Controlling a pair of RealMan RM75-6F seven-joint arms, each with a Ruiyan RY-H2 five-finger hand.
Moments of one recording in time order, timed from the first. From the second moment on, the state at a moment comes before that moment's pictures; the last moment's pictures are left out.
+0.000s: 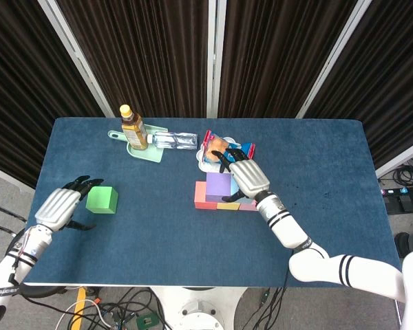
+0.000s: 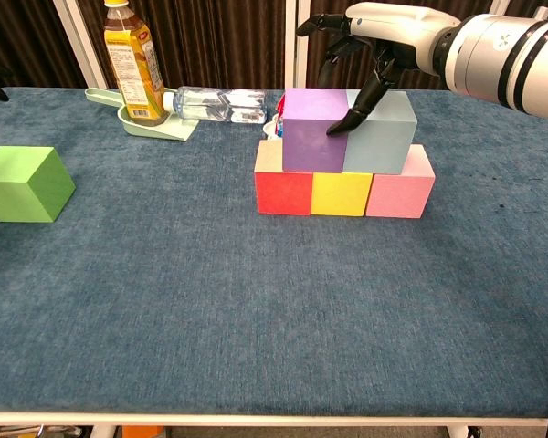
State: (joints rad) left arm -0.47 -1.06 -0.04 -1.65 1.46 1.06 -0.19; right arm 0.92 -1.47 0.27 -1.56 -0.96 0.87 -0.19
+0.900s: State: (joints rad) left arm -0.47 -1.06 -0.04 -1.66 1.45 1.06 -0.19; right arm 0.92 -1.46 0.27 -1.55 -0.96 0.86 -0.17
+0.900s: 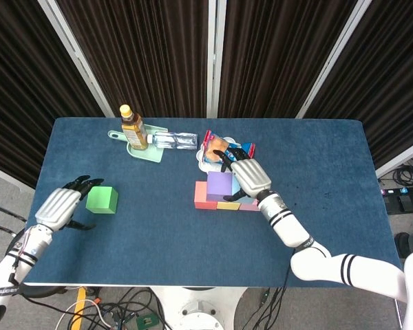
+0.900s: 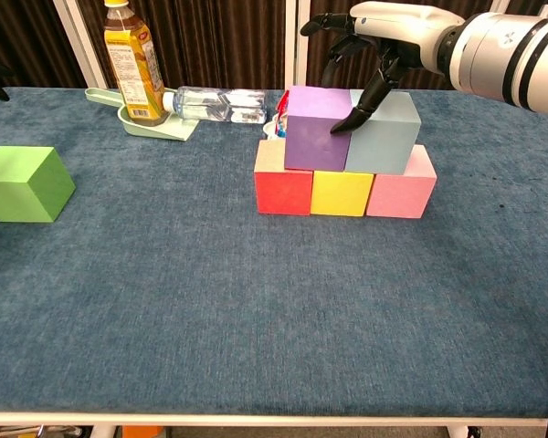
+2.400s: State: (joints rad) left arm -0.48 -1.13 -0.06 -1.63 1.46 1.08 -0.15; right arm 0.82 -1.32 0.29 -1.66 -1.08 0.99 -0.08
